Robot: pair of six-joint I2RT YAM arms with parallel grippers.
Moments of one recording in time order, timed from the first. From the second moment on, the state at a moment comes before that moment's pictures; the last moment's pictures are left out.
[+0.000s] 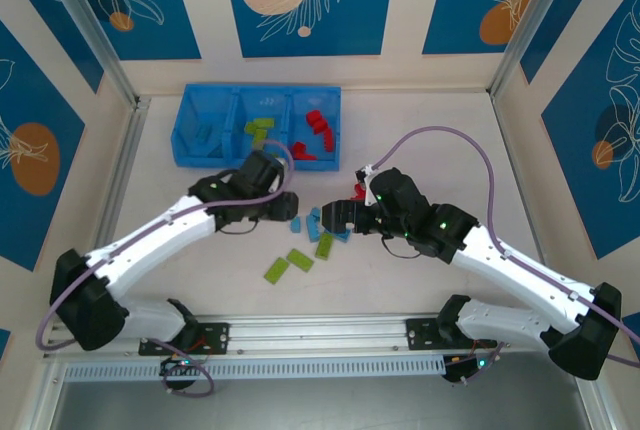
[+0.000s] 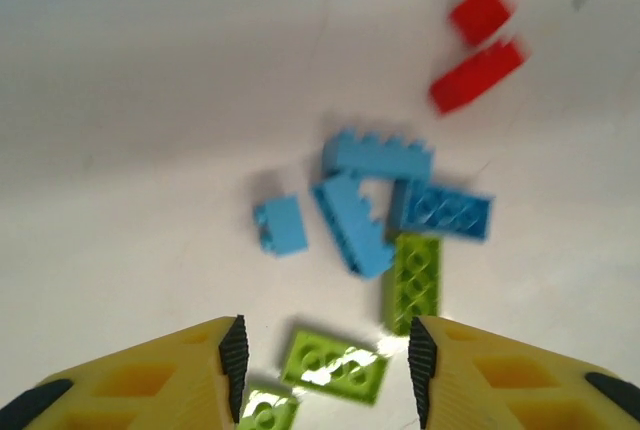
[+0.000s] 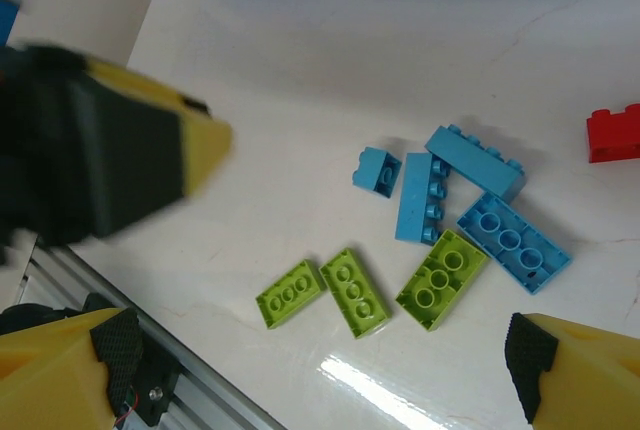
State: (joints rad) left arm -0.74 1.35 1.09 -0.75 -0.02 -0.55; right arm 0.85 1.02 0.93 -0.59 -0.05 0.70
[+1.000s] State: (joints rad) left arm -0.71 1.59 1.09 -0.61 -0.08 -0.54; right arm 0.86 0.98 0.92 -0.58 -0.11 0.72
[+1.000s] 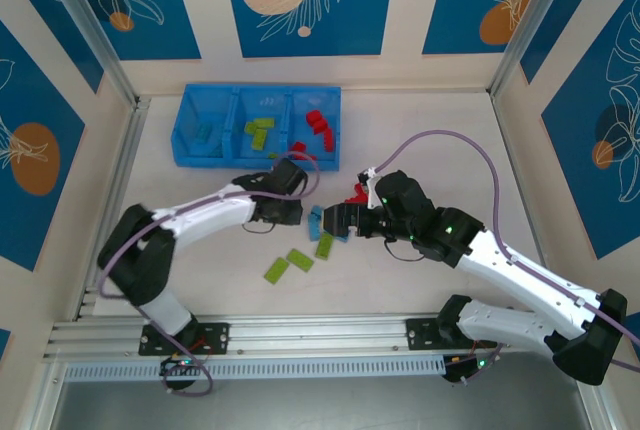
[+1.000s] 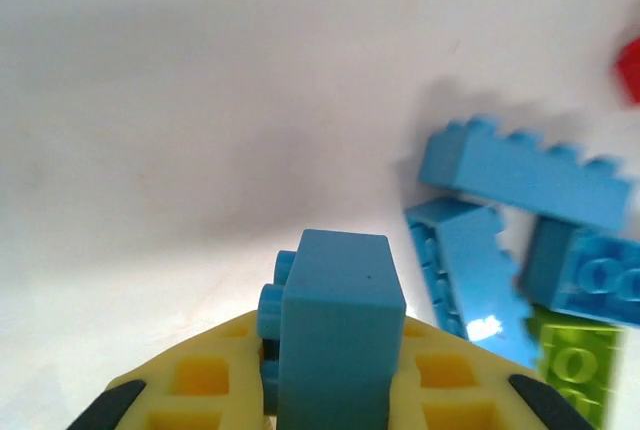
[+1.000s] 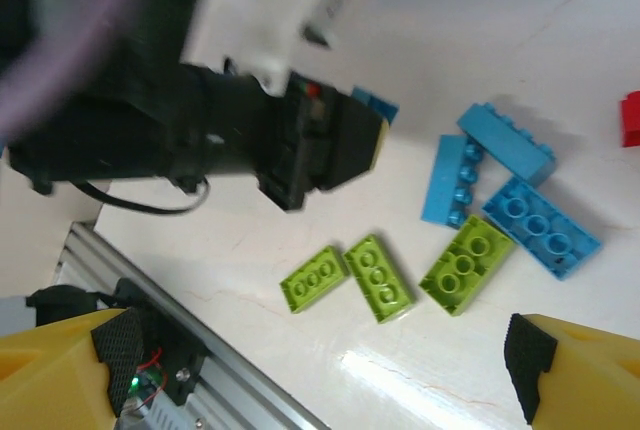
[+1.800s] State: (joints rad) left arm -0.03 2.18 2.03 -0.85 -0.02 -0.52; right arm 0.88 0.96 0.90 -0.53 -0.15 0.71
